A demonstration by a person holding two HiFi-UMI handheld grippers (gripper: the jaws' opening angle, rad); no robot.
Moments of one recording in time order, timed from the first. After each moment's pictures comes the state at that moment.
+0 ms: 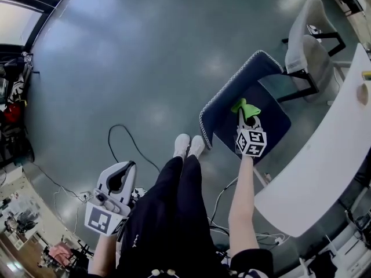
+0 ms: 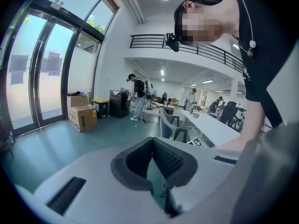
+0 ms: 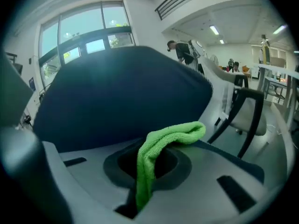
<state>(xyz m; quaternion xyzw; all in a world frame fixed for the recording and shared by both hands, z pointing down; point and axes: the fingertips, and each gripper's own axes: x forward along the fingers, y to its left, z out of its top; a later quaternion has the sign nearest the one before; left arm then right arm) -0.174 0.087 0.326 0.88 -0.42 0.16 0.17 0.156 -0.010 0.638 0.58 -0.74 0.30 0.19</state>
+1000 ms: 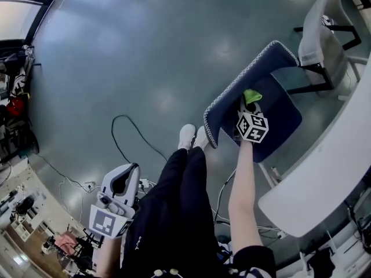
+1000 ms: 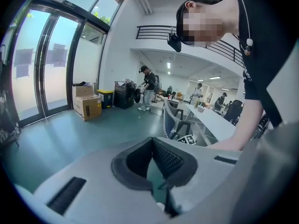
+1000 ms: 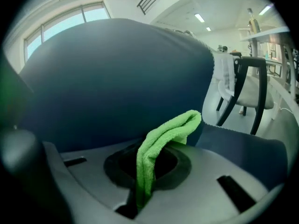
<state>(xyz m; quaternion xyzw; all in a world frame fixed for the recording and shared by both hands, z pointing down) -0.175 0.096 0.364 0.85 -0.44 0.19 0.21 0.135 -0.037 0.698 0.59 -0.71 0.36 0.15</state>
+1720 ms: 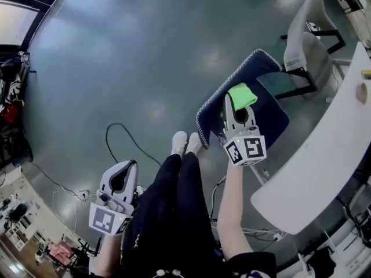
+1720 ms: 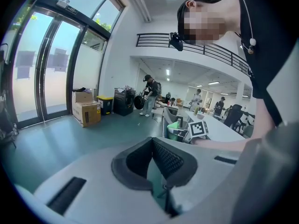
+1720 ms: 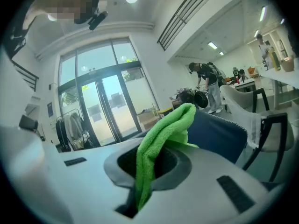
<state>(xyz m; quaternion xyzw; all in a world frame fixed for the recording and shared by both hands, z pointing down) -0.172 0.082 0.336 0.86 -0.44 0.15 0.19 0.071 -0.065 0.456 0.55 -0.81 0.21 0.00</state>
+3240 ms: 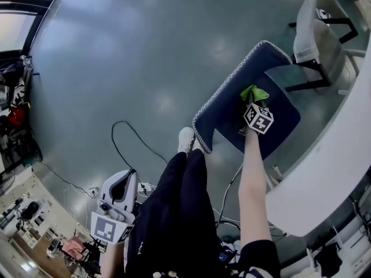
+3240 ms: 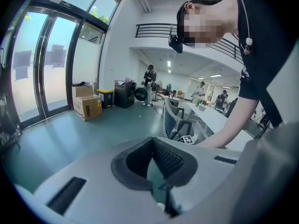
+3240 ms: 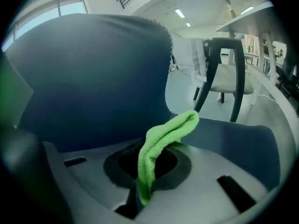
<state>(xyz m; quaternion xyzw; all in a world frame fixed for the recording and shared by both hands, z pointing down) -0.160 0.084 0.363 0.85 -0.44 0.20 0.21 0.218 -0.044 0.758 0.66 -0.61 0.42 0.16</state>
